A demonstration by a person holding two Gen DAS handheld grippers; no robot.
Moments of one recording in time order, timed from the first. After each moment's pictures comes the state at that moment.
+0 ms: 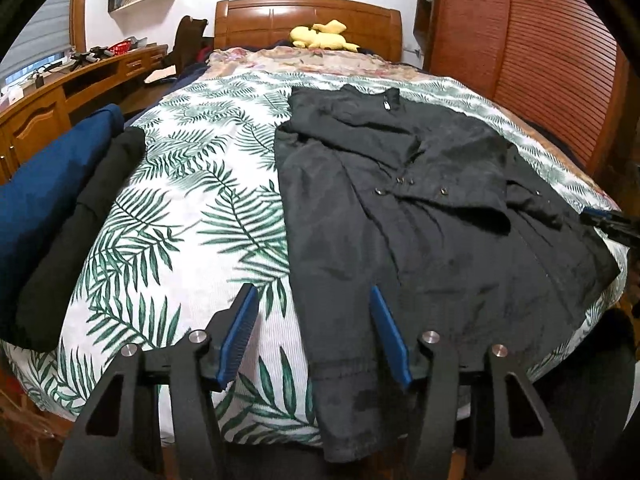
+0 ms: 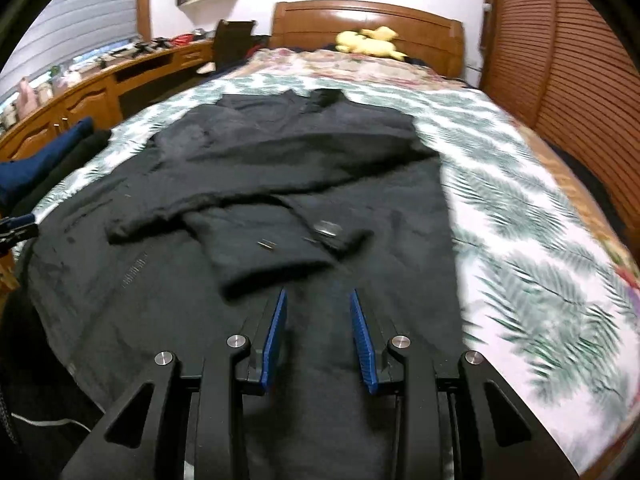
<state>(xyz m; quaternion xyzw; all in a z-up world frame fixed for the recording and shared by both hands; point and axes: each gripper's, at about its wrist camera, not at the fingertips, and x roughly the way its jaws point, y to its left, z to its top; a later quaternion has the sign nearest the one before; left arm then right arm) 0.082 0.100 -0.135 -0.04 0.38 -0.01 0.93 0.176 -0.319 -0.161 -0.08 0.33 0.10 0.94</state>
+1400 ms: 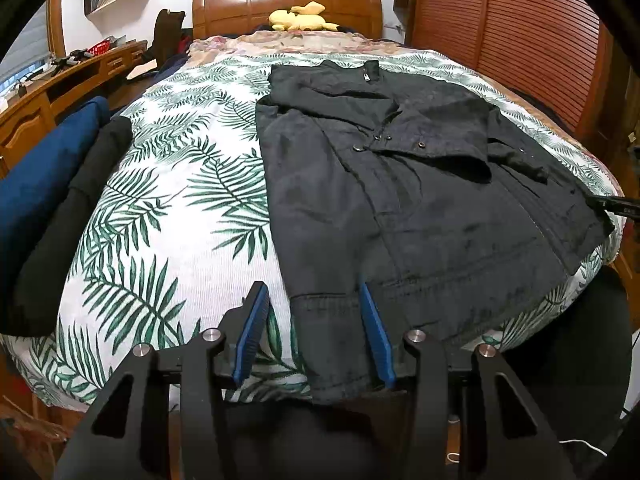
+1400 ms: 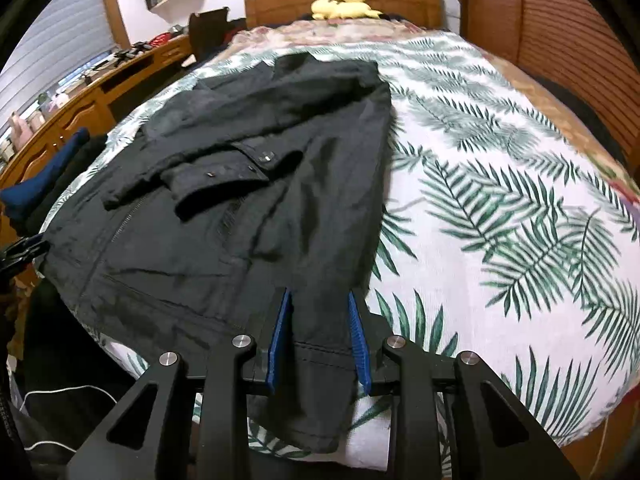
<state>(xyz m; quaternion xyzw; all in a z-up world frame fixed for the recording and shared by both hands) 0.061 0.091 -0.146 -0.01 0.41 -0.03 0.91 0.137 -0.386 -0.171 0.00 0.40 0.13 0.91</state>
